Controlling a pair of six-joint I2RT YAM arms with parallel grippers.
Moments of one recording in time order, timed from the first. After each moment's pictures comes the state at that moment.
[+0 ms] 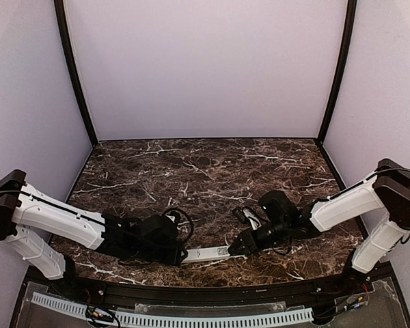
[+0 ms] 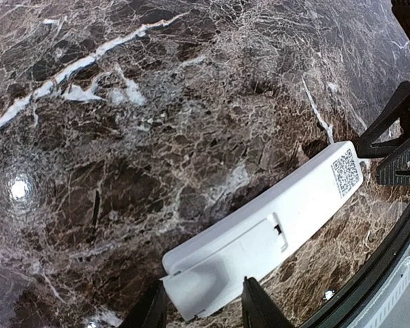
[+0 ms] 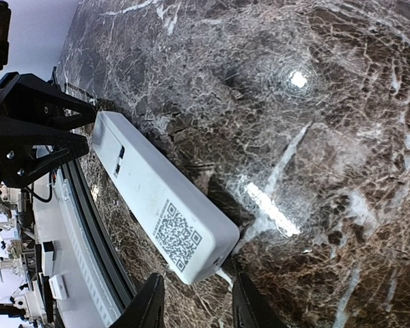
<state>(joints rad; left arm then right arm) -1.24 1.48 0.68 -0.18 -0.20 -0.94 0.92 1.58 0.56 0.19 -0.54 0.62</state>
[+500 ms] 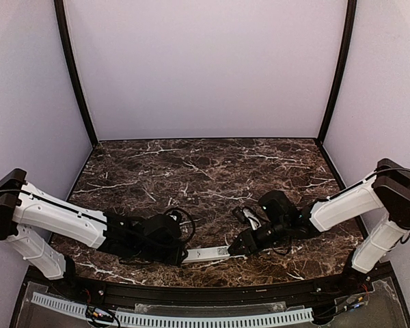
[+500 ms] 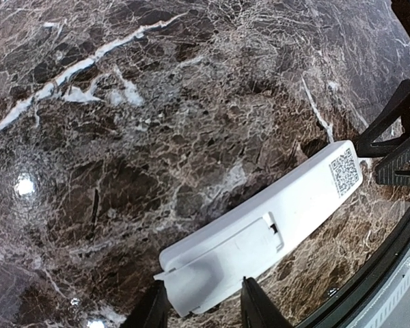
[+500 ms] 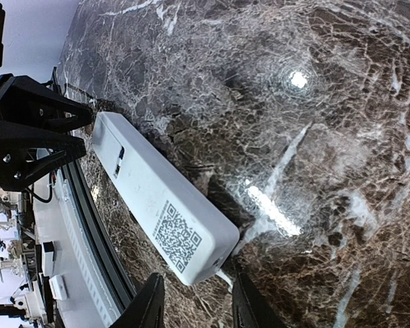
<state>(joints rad) -1.25 1.49 0.72 -0.24 -0.21 -0.95 0.92 1.58 0.56 0.19 -0.54 0.62</state>
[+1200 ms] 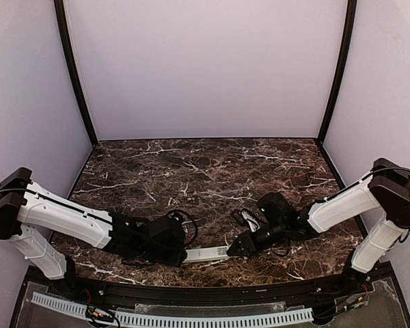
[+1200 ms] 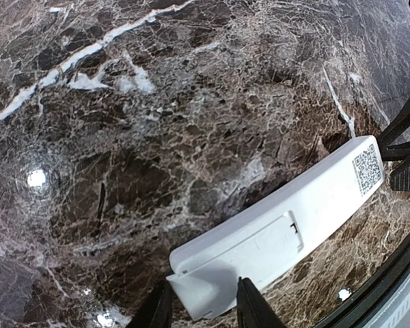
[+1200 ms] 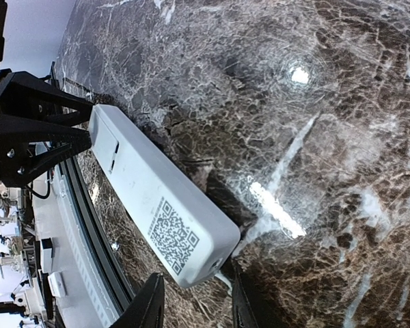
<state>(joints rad) -1.26 1.53 0.75 -0.29 -0.22 -0.96 0.93 1.61 0.56 0.21 -0.55 0.62</state>
